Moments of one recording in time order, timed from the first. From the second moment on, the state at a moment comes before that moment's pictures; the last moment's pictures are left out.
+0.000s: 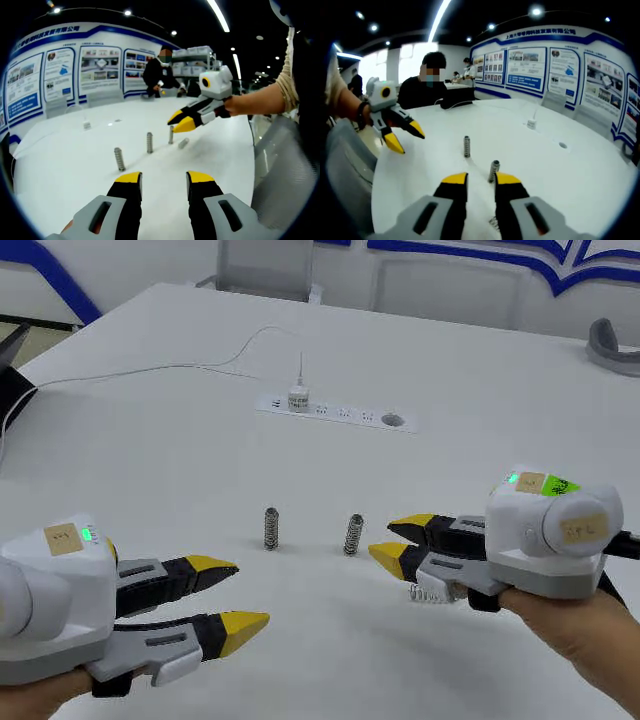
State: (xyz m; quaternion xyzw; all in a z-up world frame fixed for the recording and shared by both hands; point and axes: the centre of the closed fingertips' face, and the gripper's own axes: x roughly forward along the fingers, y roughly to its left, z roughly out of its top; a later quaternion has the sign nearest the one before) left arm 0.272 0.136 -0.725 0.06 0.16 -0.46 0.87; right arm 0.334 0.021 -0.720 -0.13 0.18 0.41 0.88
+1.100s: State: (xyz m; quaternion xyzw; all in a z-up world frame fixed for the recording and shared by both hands) left arm 0.272 0.129 -0.723 0.07 0.16 -0.47 0.87; right arm 0.321 -0.039 -0.757 -0.15 0.22 0.40 0.88
